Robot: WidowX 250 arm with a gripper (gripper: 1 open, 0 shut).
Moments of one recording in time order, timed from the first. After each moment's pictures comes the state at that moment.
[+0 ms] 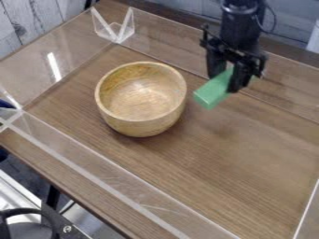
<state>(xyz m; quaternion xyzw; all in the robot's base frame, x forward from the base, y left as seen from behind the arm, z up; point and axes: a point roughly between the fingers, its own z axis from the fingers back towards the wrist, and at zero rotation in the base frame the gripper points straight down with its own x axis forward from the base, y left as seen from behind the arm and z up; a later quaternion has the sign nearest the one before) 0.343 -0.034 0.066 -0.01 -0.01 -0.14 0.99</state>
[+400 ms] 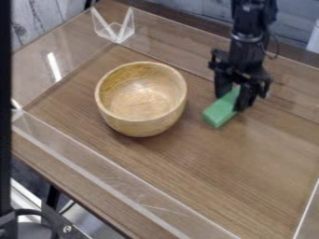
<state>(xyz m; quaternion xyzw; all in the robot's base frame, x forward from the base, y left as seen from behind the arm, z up) 0.355 -0.045 0.029 -0.02 0.01 -0.14 0.99</state>
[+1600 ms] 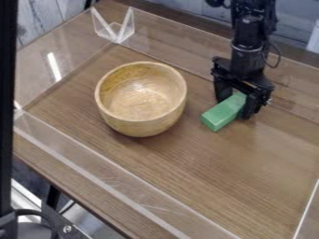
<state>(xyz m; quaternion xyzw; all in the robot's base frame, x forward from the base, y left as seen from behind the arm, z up) 0.358 -0.043 0.021 -0.03 -0.01 -0.12 0.99</state>
